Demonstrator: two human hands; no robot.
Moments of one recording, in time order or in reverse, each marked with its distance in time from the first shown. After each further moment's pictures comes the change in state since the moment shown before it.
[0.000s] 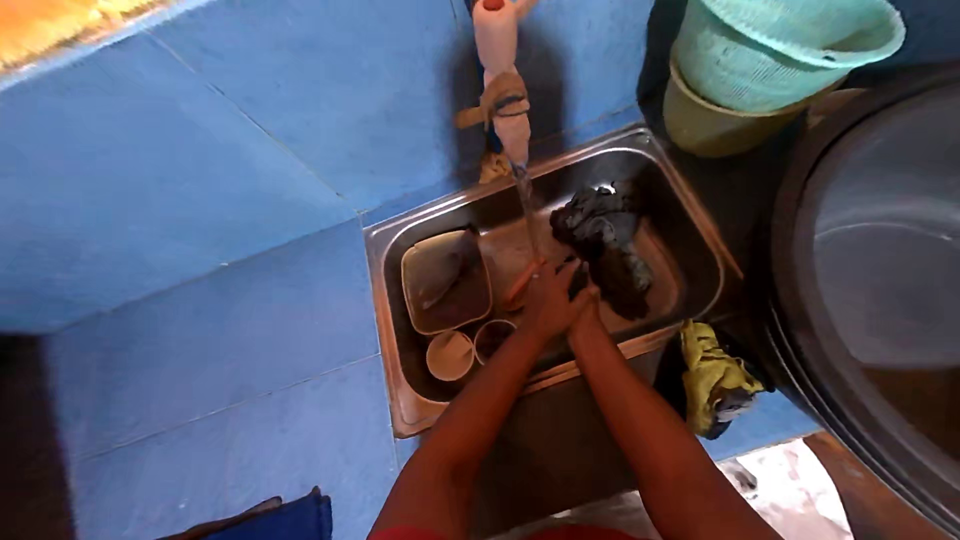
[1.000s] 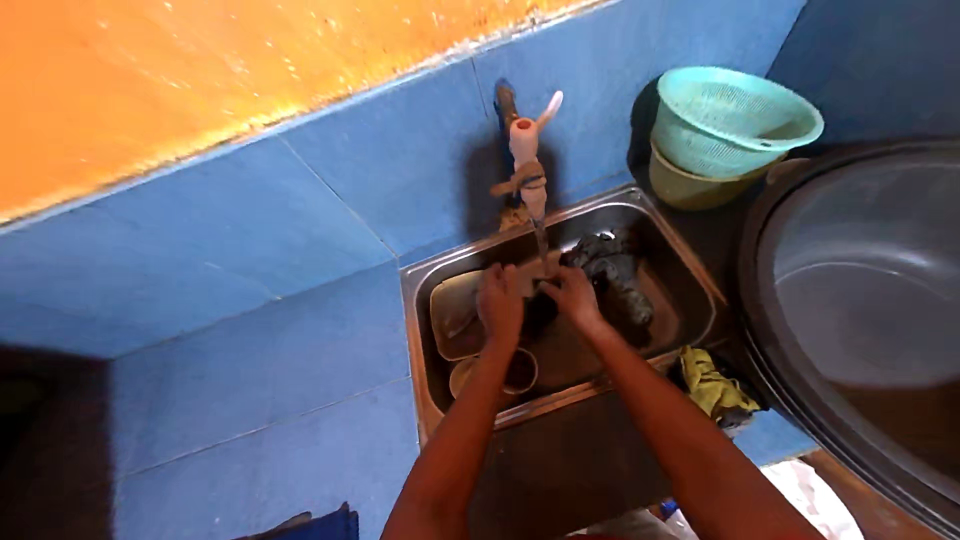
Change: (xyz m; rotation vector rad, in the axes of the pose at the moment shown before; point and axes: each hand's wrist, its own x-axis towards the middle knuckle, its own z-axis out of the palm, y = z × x) left_hand -0.019 0.004 -0.108 -0.246 0.408 -0.364; right_hand 0.010 -0.060 0.043 -1.068 -0.305 -0.544
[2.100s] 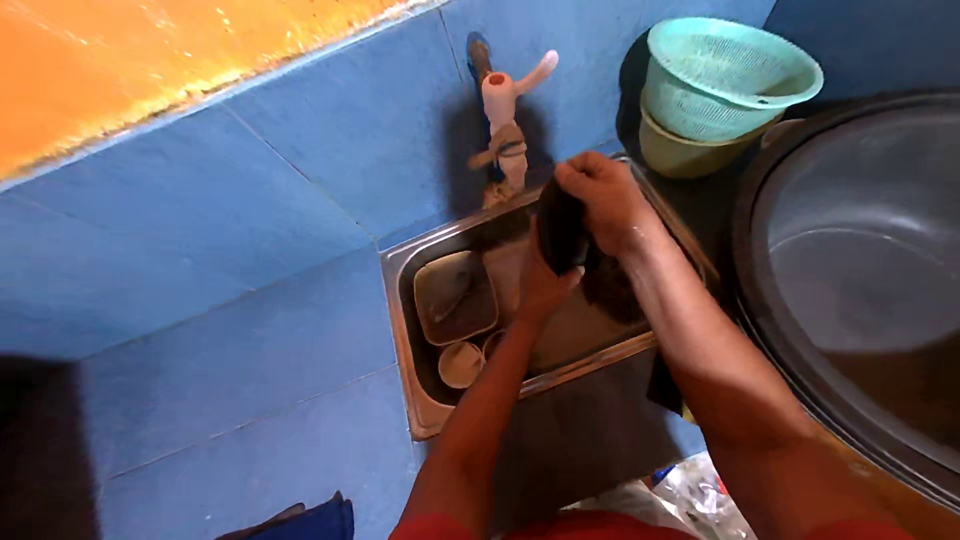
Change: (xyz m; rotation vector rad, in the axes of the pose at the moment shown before) left_hand -0.007 0.006 0.073 -0.324 -0.166 0.291; right_hand -0.009 -0.079 -0.099 0.533 0.007 -0.228
